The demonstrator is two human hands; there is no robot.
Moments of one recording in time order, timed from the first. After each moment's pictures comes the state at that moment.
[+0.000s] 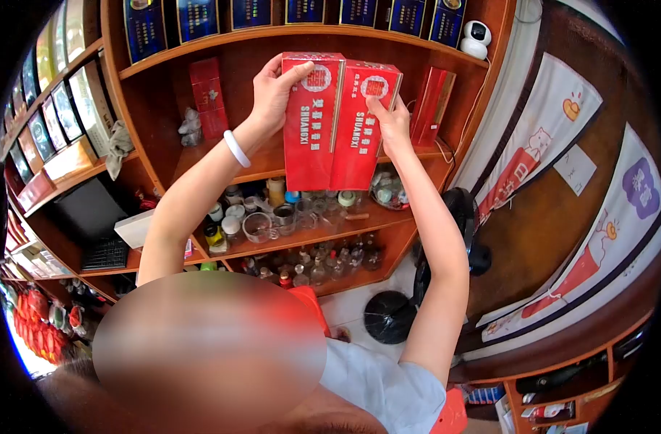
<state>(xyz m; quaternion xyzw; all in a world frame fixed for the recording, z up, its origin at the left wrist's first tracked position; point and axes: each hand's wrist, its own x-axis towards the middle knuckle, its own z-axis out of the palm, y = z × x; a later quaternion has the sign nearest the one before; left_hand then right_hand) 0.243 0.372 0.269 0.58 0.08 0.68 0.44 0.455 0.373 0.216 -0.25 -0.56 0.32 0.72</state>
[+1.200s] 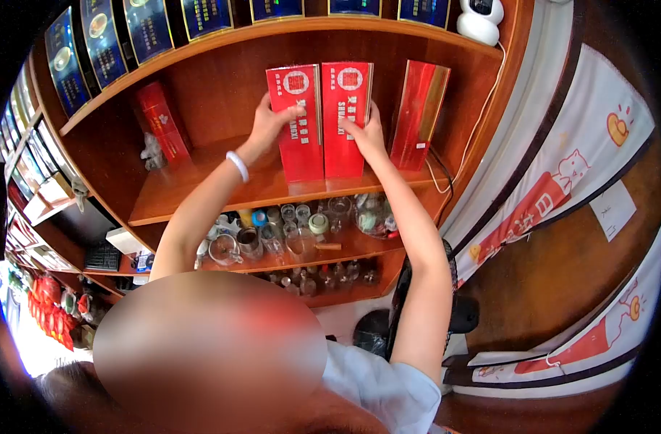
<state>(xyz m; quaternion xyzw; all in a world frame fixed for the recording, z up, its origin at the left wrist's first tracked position) 0.369 0.557 0.186 0.60 0.27 0.64 0.40 0.589 0.578 0.142 -0.31 -0.62 0.32 0.65</state>
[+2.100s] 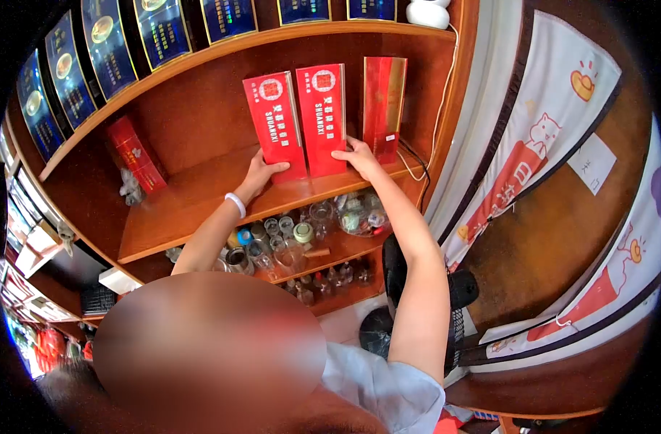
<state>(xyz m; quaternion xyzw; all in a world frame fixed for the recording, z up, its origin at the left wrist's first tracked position) 0.374 0.585 0.089 0.62 0.28 0.52 0.52 0.645 0.585 0.082 -0.36 -0.57 0.49 0.56</state>
